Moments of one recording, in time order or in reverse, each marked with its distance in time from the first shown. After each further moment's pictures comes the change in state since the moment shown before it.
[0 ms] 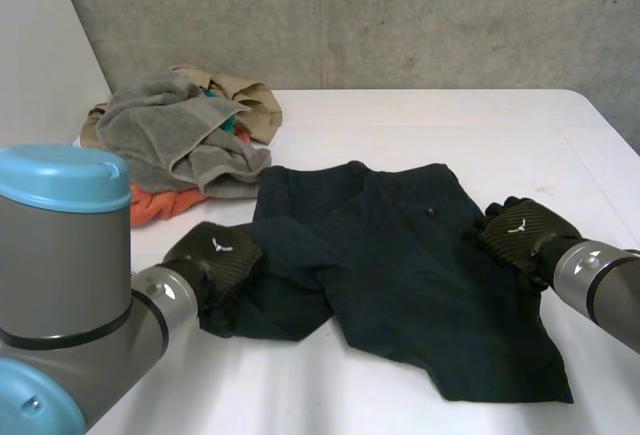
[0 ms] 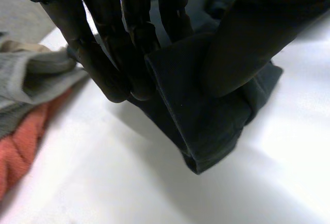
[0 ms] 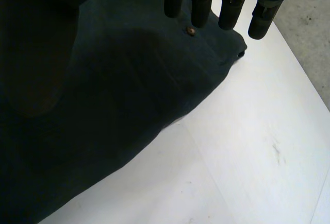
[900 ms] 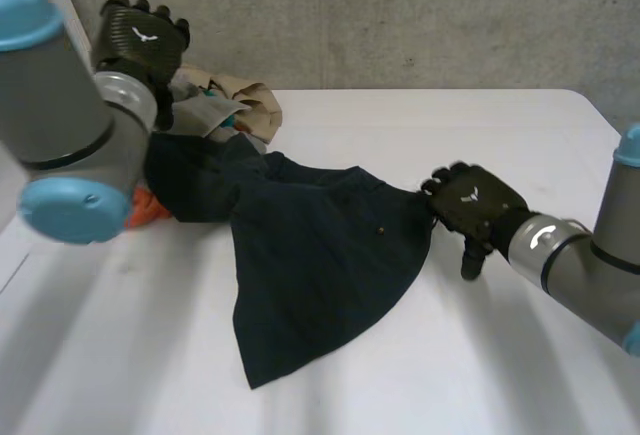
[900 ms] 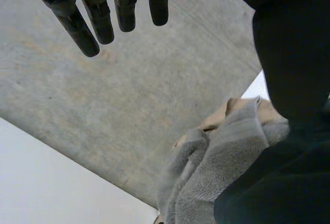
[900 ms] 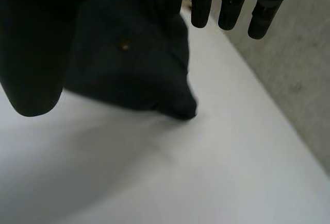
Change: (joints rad) left arm 0.137 -0.127 0.495 0.262 -0.199 0.214; right arm 0.063 0.125 -0.103 -0.188 -0.156 0.109; left_hand -0.963 -0.992 -0.977 -0.995 -0.943; right_hand 0.000 0.000 0.000 0.000 0.000
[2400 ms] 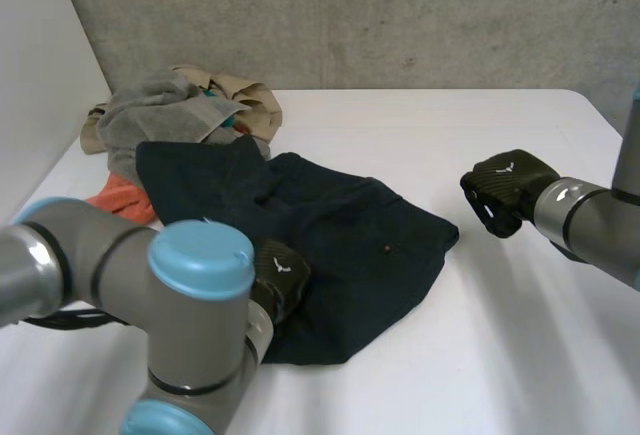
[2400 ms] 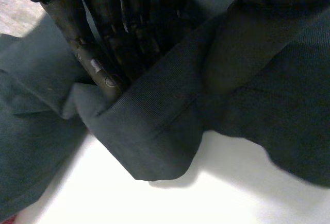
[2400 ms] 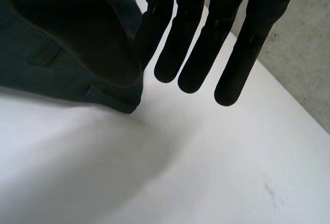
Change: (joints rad) left arm -0.323 -0.136 -0.422 0.017 0.024 -0.121; right arm -0.040 0.066 -0.245 0.257 0.125 0.116; left_hand 0.962 0.991 0.968 0.990 0.944; right_hand 0.917 0.959 0.962 0.965 0.952
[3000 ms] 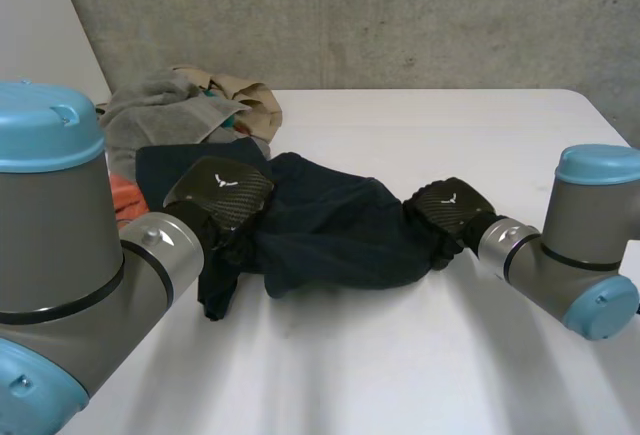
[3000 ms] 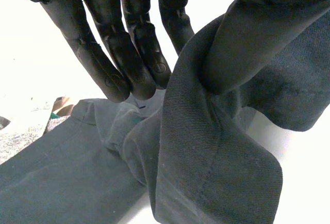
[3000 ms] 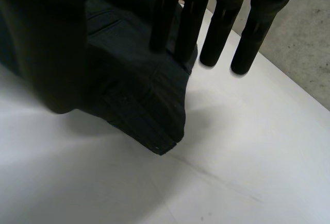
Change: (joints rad) left arm 0.151 0.308 0.059 -0.240 0.155 -0.173; right arm 0.057 0.220 0.066 -0.374 -0.157 0.079; left_hand 0.000 0.000 0.005 0.001 0.000; right_hand -0.519 -0.552 -0.560 -0.567 -0.565
